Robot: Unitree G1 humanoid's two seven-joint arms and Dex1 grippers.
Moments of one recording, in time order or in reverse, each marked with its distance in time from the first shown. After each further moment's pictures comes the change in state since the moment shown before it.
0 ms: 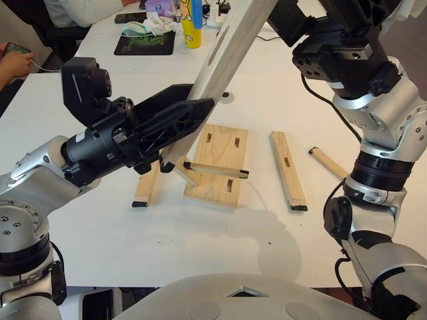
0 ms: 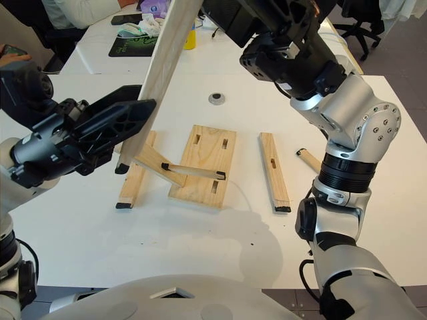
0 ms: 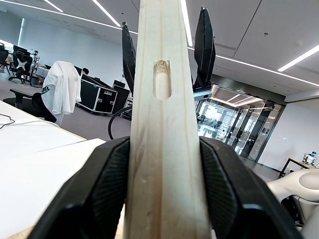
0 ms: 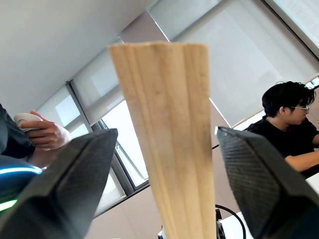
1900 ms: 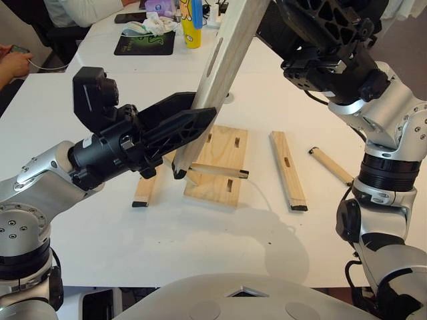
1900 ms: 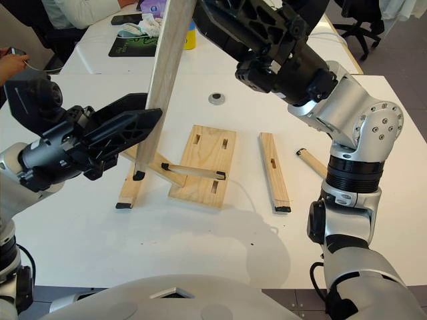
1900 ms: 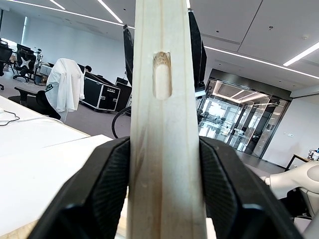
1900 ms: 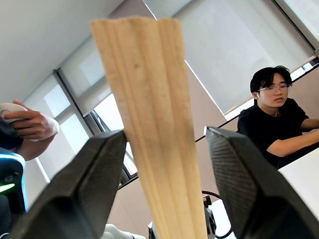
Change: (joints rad) left arm 0.032 0.015 -0.036 -0.017 0.055 -0.036 -0.019; right arm 0.012 -0.079 0.095 0.008 -0.032 -0.030 0.058
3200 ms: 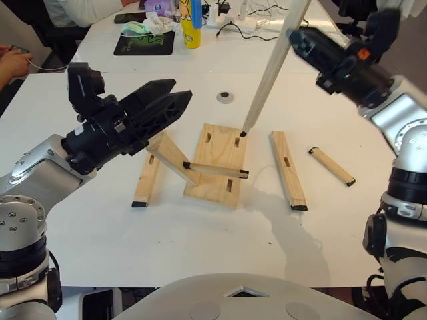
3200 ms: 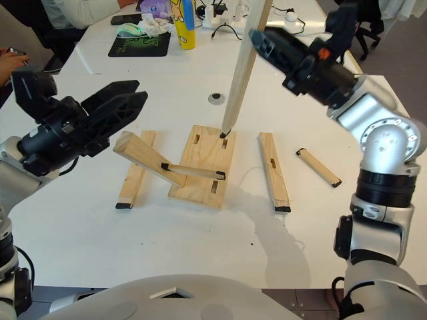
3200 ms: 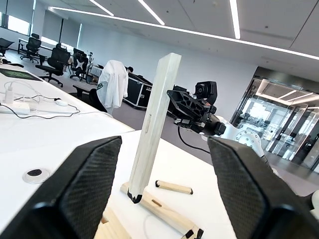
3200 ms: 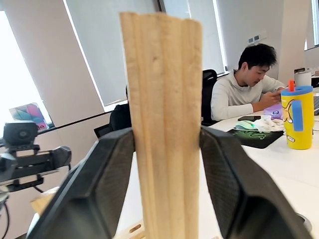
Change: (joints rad) left arm 0.023 0.013 0.008 0.091 0.179 0.013 0.018; right arm 0.175 -0.103 -0.007 0.014 -0.897 -0.328 0.357
